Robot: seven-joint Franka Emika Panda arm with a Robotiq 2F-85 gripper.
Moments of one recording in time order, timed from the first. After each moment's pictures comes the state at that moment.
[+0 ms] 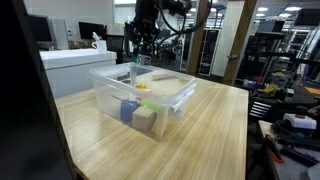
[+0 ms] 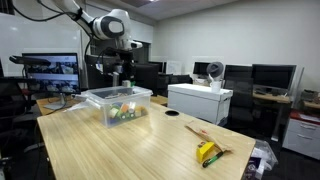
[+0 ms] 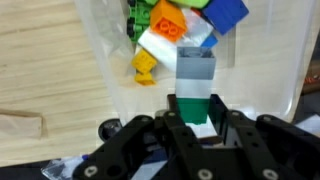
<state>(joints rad) 0.03 0.16 -0.04 -1.91 0.01 2.27 0.27</state>
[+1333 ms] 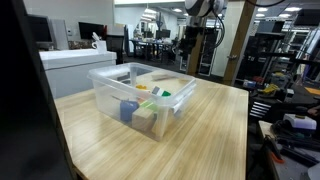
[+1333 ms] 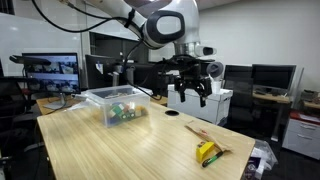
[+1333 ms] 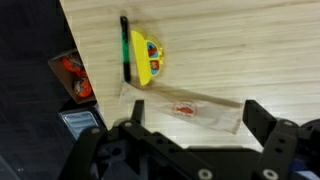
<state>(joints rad) -0.40 0.44 -0.25 -1.63 0.11 2.26 -0.40</state>
